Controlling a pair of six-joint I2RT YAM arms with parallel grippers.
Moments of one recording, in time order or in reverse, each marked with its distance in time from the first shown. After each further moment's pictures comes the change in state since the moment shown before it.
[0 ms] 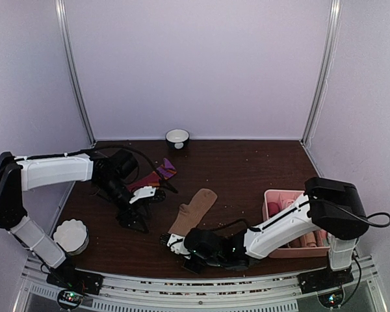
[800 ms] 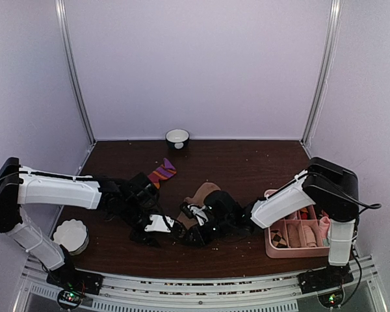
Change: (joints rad) left arm -0.314 -0.039 -0.173 0.341 -0.351 0.033; right arm -0.322 0.010 -0.018 0.060 -0.690 0.571
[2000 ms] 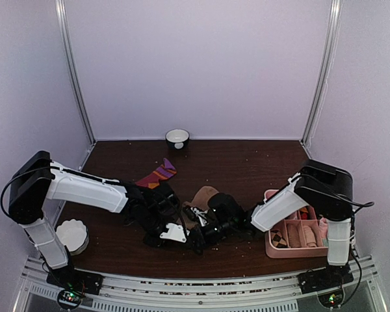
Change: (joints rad) left arm -0.091 0.224 0.112 0.027 -0.104 0.042; right arm -0.016 0.048 -0.052 0.190 -0.147 0.285
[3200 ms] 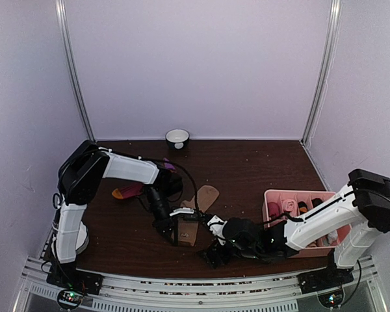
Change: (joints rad) left arm 0.229 0.481 0.509 -0.608 0.554 -0.111; right arm 0.255 -0.393 -0.261 -0.246 0.864 -0.522
